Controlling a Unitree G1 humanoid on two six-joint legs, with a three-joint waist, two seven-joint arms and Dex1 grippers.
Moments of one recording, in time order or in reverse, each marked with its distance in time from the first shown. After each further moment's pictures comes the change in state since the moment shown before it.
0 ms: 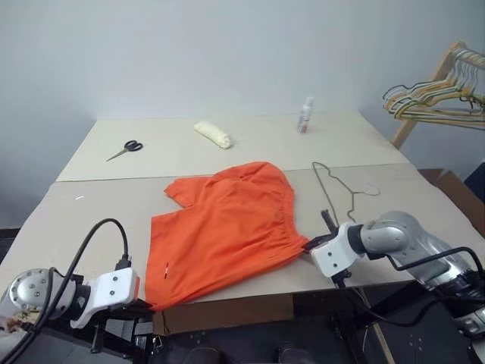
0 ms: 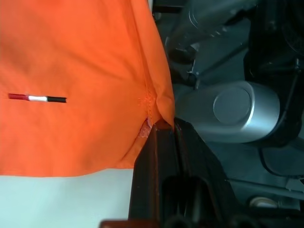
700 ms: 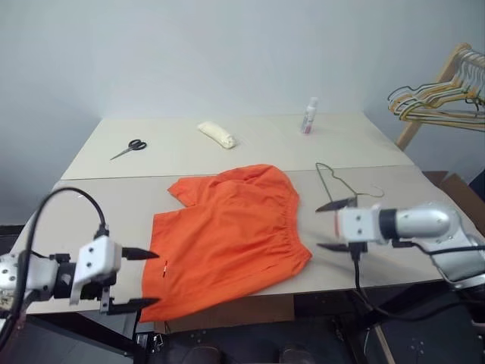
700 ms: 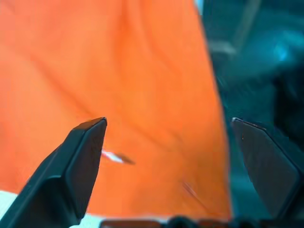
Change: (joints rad) left arm -0.157 -0.141 0.184 -0.001 -0.281 0.051 -0.028; right arm 0.043 0.034 -0.317 -0.083 0.289 0.553 -0.061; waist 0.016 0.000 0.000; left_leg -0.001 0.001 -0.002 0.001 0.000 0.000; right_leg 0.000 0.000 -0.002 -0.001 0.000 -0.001
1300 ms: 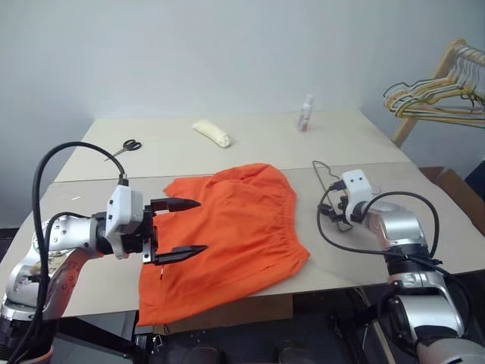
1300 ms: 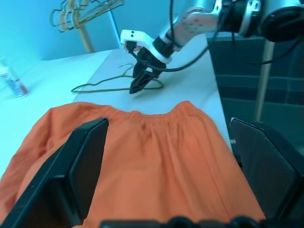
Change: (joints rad) left arm -0.347 -0.181 -0.169 -0.027 -0.101 0.080 0.114; right arm -0.316 0.428 -0.159 0.642 0.018 0.573 -0.555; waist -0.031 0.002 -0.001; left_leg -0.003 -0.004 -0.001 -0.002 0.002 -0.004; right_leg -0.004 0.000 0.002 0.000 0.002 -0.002
